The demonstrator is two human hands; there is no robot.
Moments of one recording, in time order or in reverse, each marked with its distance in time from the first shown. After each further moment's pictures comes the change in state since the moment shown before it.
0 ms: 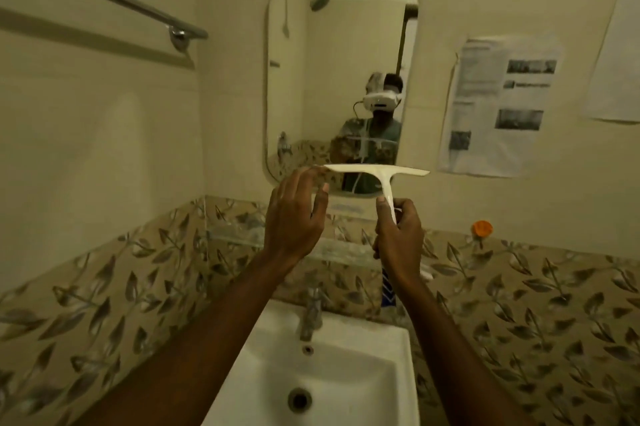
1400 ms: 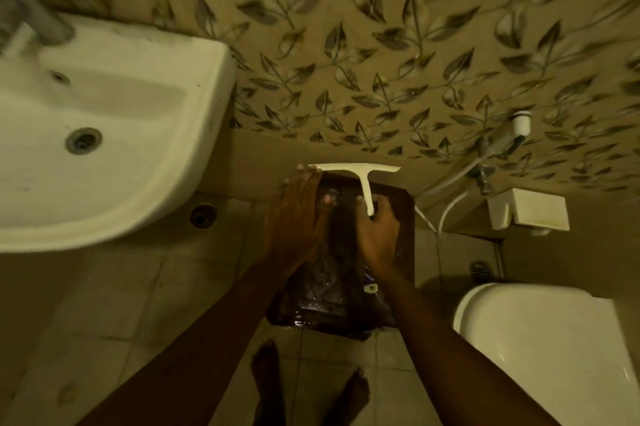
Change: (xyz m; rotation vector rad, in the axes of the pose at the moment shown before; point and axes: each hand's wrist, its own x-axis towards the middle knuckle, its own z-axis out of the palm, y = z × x) left_hand -0.449 0.251 0.362 0.022 -0.823 -0.309; right_hand -0.143 0.430 -0.401 -0.583 -0.130 0.750
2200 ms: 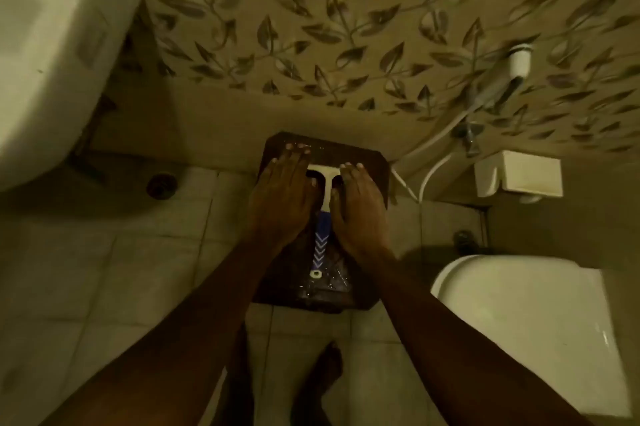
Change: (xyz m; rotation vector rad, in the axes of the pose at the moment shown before) left_hand -0.002 0.024 0.134 0.083 -0.140 0.054; right_hand 0.062 0.131 -0.018 -0.606 -0.159 -0.545
